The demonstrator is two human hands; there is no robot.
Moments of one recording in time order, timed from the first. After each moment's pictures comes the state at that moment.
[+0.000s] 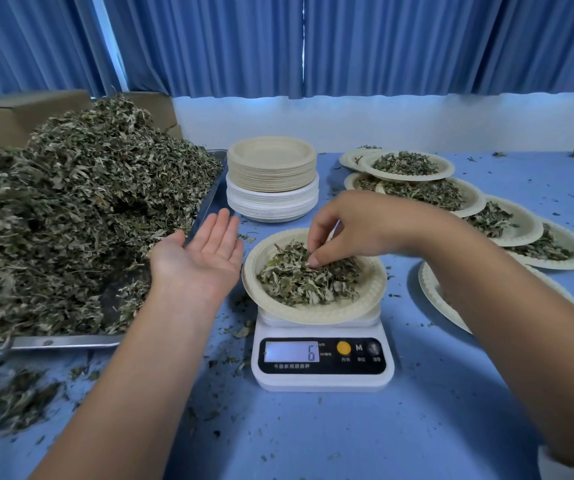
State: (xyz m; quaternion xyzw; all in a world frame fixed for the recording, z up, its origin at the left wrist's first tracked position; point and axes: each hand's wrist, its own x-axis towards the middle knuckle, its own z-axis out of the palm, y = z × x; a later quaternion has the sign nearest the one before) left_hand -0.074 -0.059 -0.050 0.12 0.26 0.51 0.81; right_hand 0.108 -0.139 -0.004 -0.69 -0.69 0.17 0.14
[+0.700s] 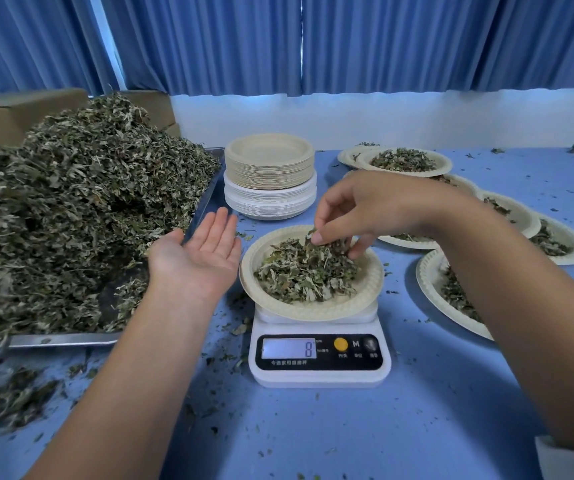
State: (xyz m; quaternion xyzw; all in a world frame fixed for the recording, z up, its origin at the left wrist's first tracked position) left_hand -0.073 -0.060 -0.050 0.12 0.27 0.50 0.81; right_hand 0.125 -0.142 0.005 -0.67 -0.65 0.29 0.23
